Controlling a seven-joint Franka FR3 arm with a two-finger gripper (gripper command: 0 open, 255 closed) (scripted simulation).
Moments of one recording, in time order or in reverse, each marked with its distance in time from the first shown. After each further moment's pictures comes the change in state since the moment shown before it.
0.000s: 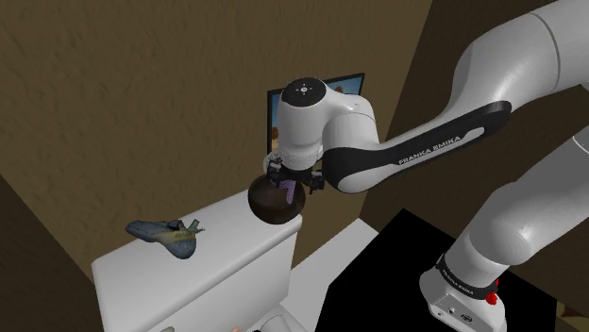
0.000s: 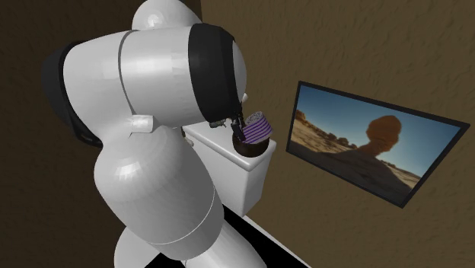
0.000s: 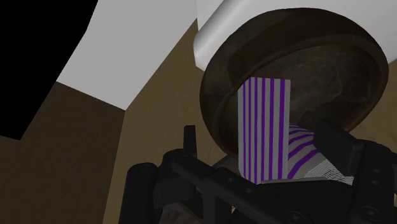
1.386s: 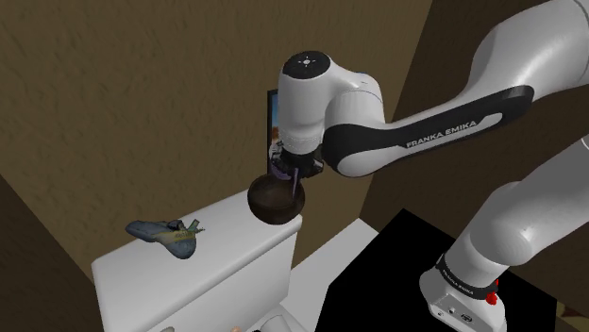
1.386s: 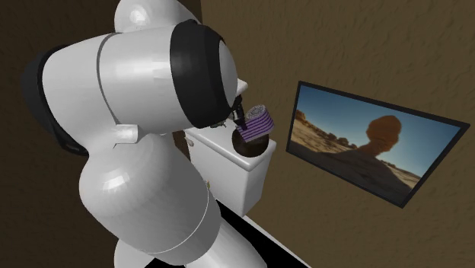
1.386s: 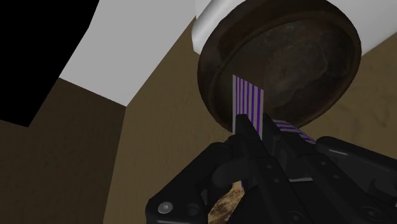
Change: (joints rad) arm 0.015 -0.054 -0.025 0.059 0.053 -0.092 -0.066
